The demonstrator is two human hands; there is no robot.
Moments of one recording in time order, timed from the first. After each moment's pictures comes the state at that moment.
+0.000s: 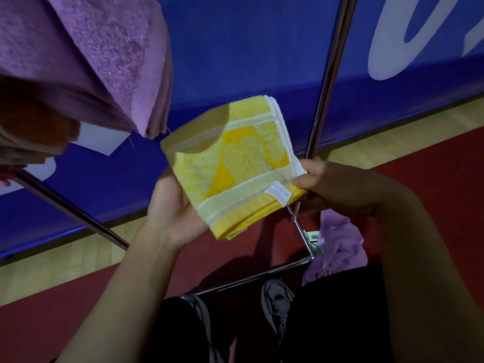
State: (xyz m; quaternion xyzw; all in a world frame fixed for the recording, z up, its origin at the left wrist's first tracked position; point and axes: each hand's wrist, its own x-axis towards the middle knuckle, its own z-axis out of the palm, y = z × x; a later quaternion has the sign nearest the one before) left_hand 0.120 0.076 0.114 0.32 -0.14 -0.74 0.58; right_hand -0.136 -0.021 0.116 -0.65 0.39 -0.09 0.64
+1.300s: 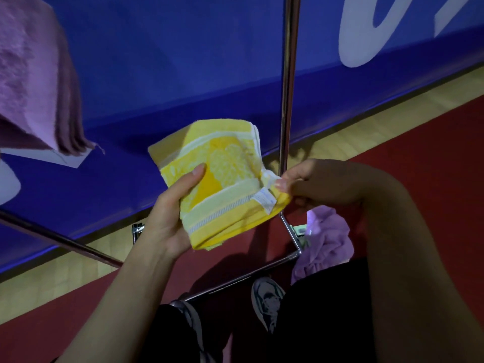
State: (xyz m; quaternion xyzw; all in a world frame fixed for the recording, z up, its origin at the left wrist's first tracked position) left_hand 0.066 0.059 0.102 0.44 -0.15 -0.68 0.57; right_hand -0.178 -0.040 0.106 -0.70 0.41 -0.07 0.59
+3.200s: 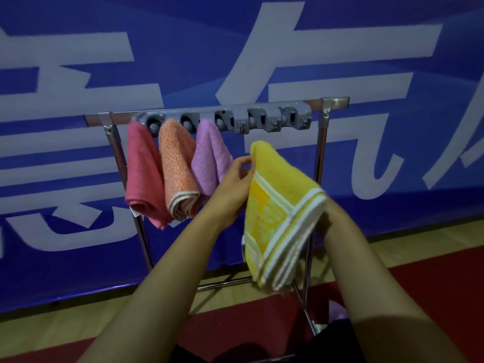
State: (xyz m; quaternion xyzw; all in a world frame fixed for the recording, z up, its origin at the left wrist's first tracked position) left_hand 0.060 0.134 0.332 0.53 -0.50 -0.37 0.58; right_hand -0.099 0.090 0.322 -0.65 0.37 -0.41 0.53
